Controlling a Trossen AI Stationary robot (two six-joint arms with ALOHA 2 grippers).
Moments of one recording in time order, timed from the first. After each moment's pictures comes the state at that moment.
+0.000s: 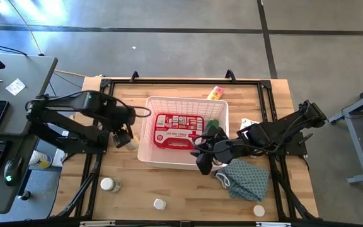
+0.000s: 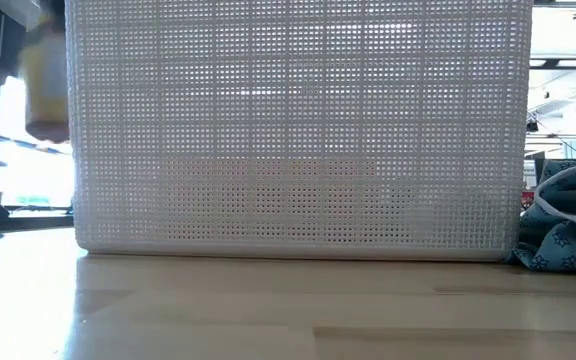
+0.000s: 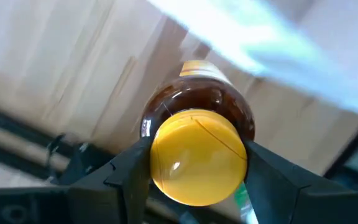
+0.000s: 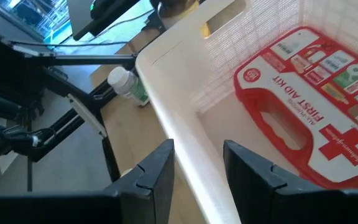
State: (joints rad) left arm -0.07 1.18 1.39 -1.58 0.01 -0.61; right arm 0.42 1.56 1.60 -0.72 0.42 0.96
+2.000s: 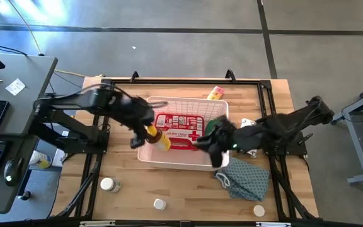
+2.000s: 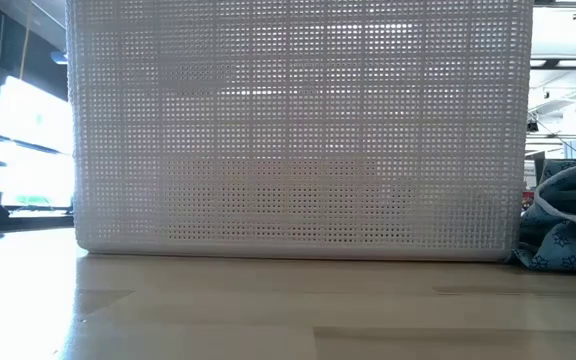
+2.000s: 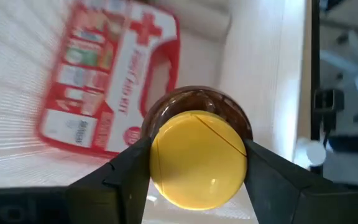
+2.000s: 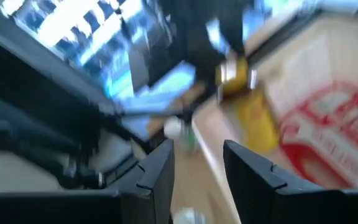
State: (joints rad) left arm -0.08 1.34 1.56 -1.19 0.04 -0.25; right arm 0.43 1.43 1.60 -0.54 0.47 0.89
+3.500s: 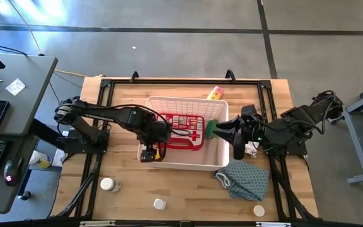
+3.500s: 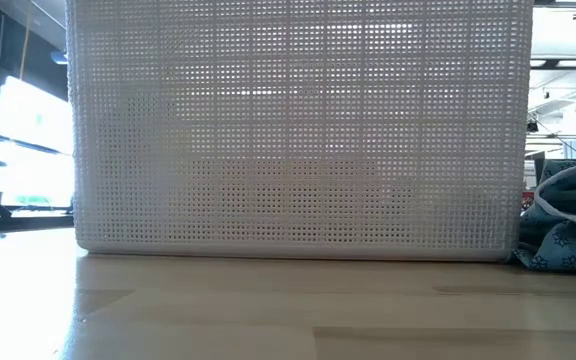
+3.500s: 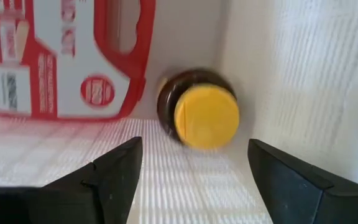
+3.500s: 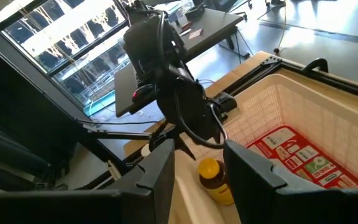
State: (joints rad) left arm -0.15 1.60 1.56 -1.32 0.09 -0.21; right arm 0.52 1.29 1.60 -0.67 0.68 0.79
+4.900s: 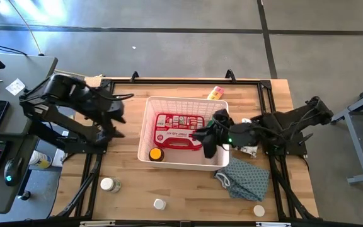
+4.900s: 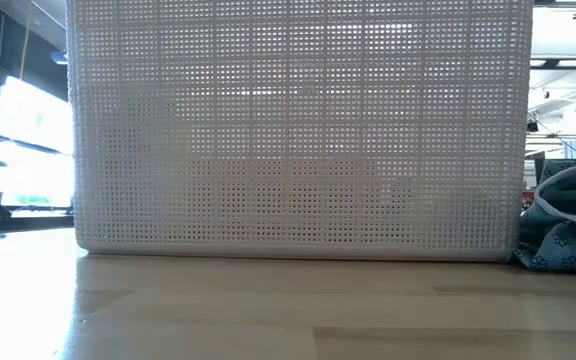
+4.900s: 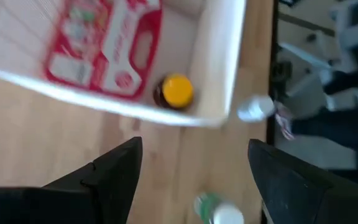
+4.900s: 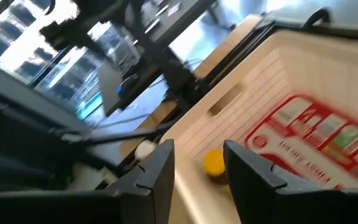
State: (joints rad) left arm -0.15 1.18 1.79 -1.57 0.07 -0.37; right arm 0.37 1.46 1.60 -0.58 0.55 0.96
